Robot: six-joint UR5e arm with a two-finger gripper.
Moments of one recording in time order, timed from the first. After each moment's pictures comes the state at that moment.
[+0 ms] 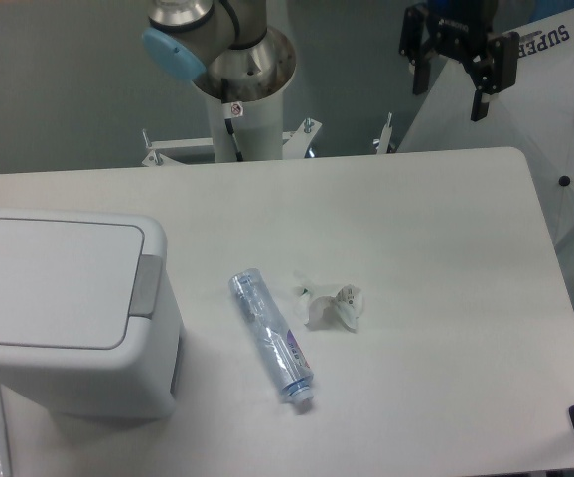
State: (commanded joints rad) arm 2.93 -1.47 -1.60 -1.35 1.28 1.80
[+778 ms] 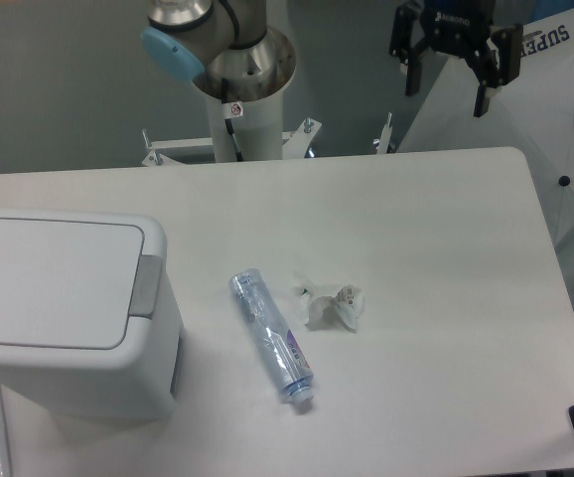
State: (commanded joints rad) arm 2.88 -1.48 -1.56 -1.36 1.24 1.41
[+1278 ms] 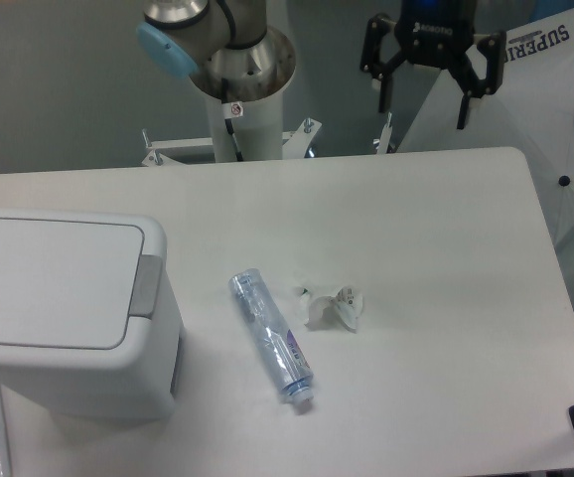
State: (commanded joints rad) arm 2.76 -1.50 -1.52 -1.35 1.24 1.12
